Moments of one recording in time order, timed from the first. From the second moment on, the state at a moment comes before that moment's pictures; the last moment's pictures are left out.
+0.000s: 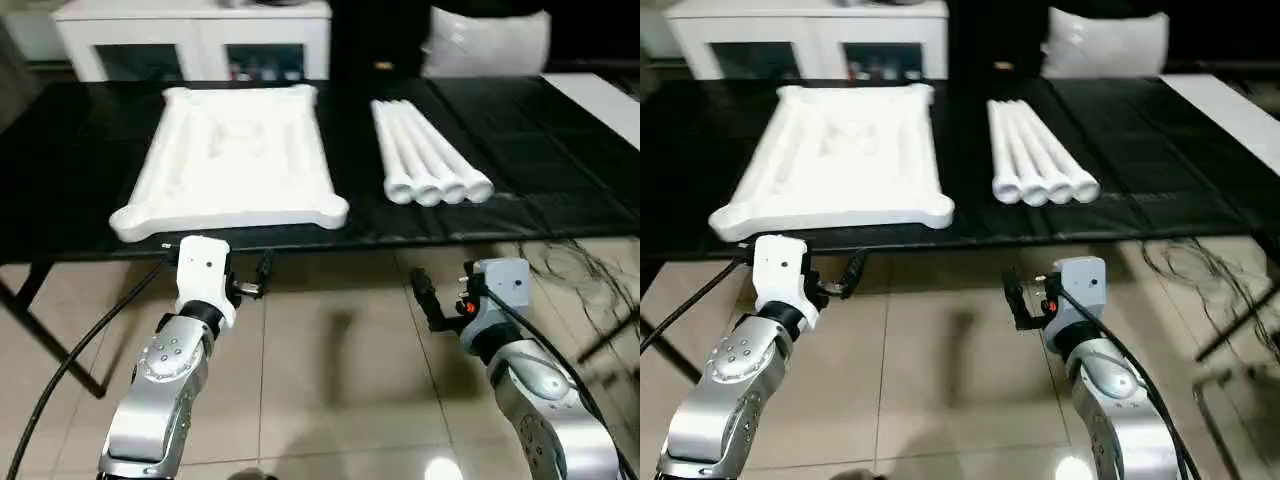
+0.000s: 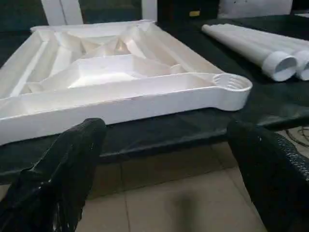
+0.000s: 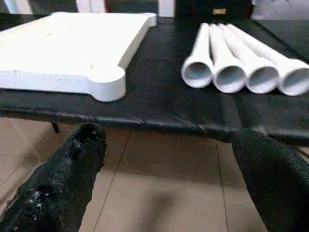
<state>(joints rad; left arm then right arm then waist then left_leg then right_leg) -0.05 0.15 -0.03 -0.19 -0.08 0.35 -0.12 0.04 -0.19 0.01 -0.26 0.20 0.41 0.16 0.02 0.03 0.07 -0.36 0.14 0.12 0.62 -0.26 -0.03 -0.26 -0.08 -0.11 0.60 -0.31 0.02</state>
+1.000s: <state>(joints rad) -0.06 0.13 -0.04 -0.21 -0.08 0.35 -0.13 0.05 -0.22 0.06 -0.26 0.15 0.37 0.22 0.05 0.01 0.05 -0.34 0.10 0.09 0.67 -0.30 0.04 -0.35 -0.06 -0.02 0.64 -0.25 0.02</state>
